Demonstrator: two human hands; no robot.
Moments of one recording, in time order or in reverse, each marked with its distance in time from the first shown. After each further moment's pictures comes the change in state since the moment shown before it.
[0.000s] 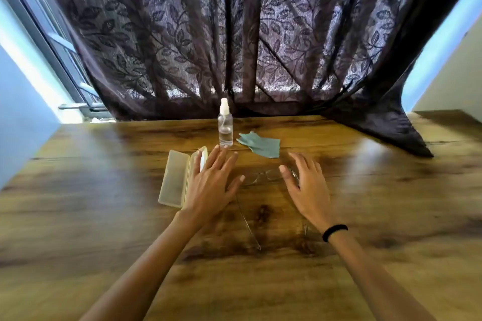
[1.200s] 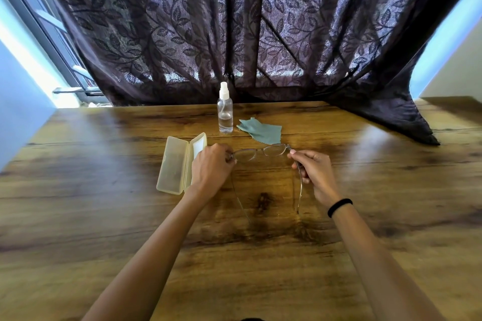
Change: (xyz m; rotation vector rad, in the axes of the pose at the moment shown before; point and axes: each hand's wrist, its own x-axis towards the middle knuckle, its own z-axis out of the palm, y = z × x) left_hand 0.025 0.013 -0.010 -0.334 -0.053 -0.353; right_hand 0.017 0.012 -0.006 0.918 -0.117 0.622
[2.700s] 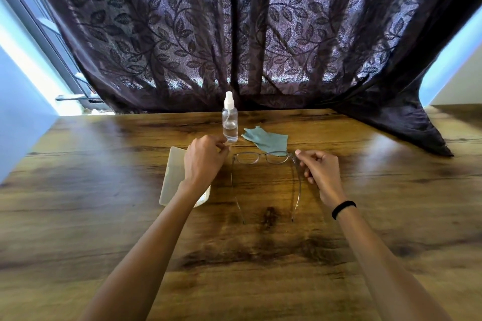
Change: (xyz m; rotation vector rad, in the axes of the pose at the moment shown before) left_hand 0.040 -0.022 -0.011 -0.014 0.231 0.060; right_hand 0.026 -0.005 0.007 -0.075 0.089 -0.103
